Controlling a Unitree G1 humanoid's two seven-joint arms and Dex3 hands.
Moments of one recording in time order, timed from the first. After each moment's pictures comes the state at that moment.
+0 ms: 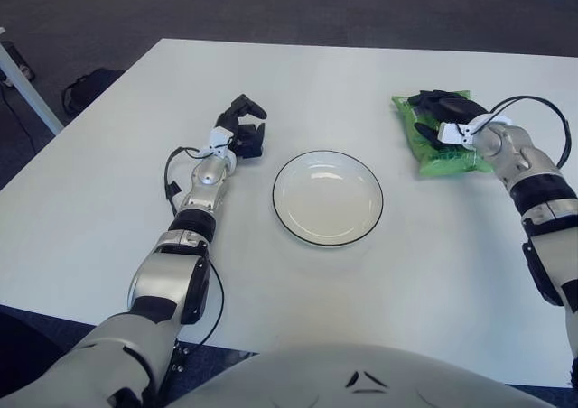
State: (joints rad) left arm -0.61 0.14 0.03 0.98 0.05 -0.54 -0.04; right arm -0.82 -0.66 0.38 0.91 -0.63 -0.38 0.21
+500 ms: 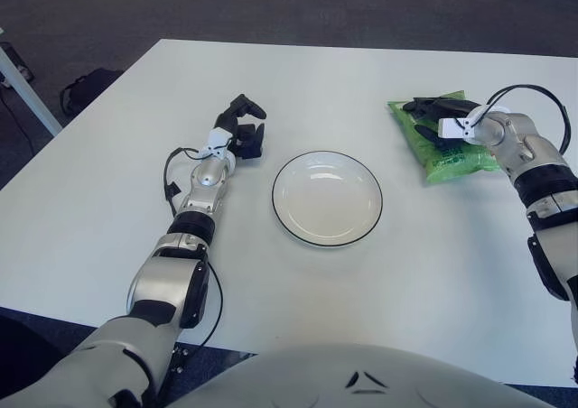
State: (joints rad) left arm -0.59 0.14 0.03 0.94 0.05 -0.54 -0.04; right arm -0.85 -0.68 0.43 0.81 -0.64 -0.25 0.47
